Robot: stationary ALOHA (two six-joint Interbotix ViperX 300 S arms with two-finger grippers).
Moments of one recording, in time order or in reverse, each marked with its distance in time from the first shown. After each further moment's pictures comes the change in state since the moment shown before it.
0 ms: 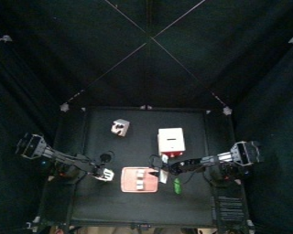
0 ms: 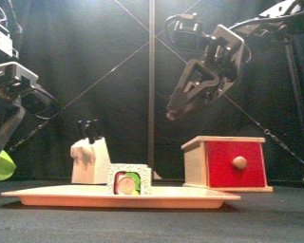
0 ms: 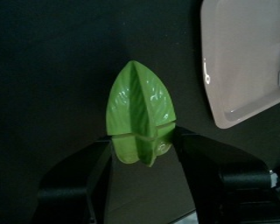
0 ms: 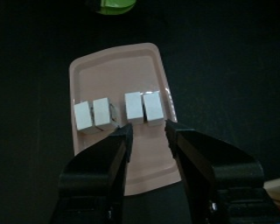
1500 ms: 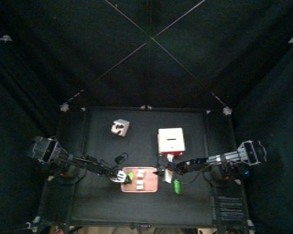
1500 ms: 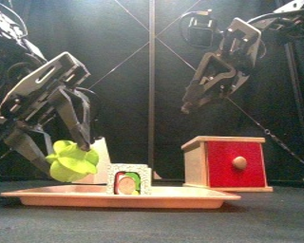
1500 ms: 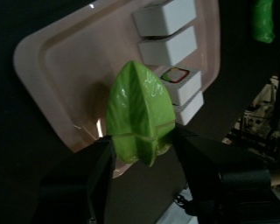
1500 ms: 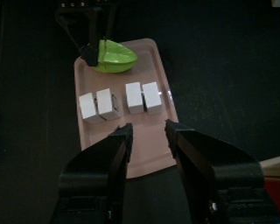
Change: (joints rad) left arm 0.067 0.242 -0.074 0.081 -0.581 -0.021; right arm 0.020 -0.101 0.075 0.040 0.008 0.003
